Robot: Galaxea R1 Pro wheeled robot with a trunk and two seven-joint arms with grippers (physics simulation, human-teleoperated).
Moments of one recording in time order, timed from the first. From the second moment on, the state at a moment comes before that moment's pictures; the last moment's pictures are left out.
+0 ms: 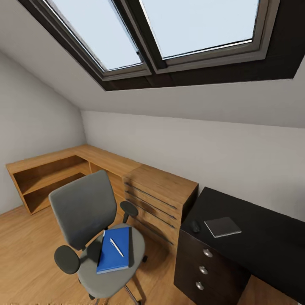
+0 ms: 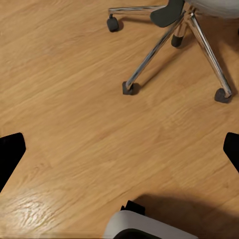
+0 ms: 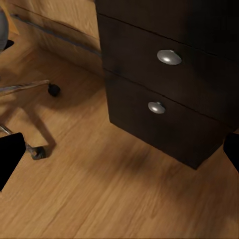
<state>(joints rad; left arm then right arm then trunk) -0.06 0.01 -0.01 -0.02 0.35 -0.70 0.09 -0.22 0.06 0.37 0.02 -0.39 -0.82 -0.06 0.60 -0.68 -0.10</state>
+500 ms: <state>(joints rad) -0.06 0.01 -0.01 -0.02 0.35 -0.70 0.10 -0.22 0.06 0.37 0.02 -0.39 -0.82 -0.06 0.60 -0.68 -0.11</state>
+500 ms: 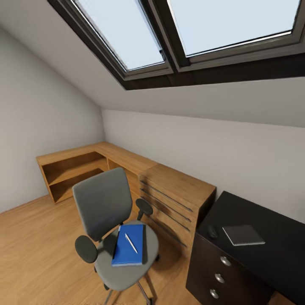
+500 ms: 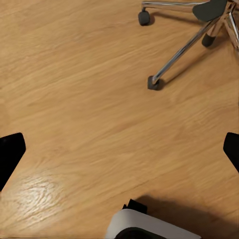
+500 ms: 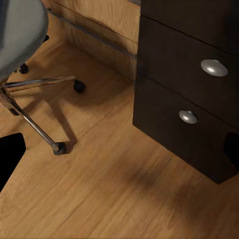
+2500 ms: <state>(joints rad) -0.06 0.03 0.04 -0.02 0.36 -0.70 0.10 -0.81 -0.15 0.24 -0.46 -0.38 0.41 -0.17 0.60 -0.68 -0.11</state>
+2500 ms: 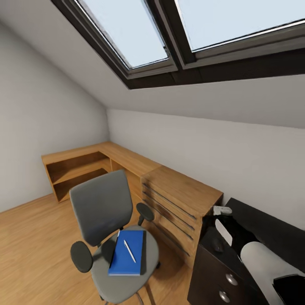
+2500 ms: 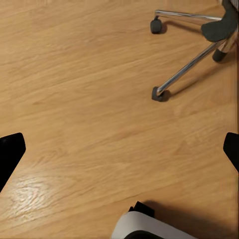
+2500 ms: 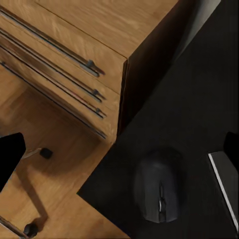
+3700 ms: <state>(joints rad) -0.06 0.04 0.11 -0.02 0.36 -0.70 0.10 -0.81 -0.12 0.26 -0.36 -0.39 0.52 -0.16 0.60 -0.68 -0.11</state>
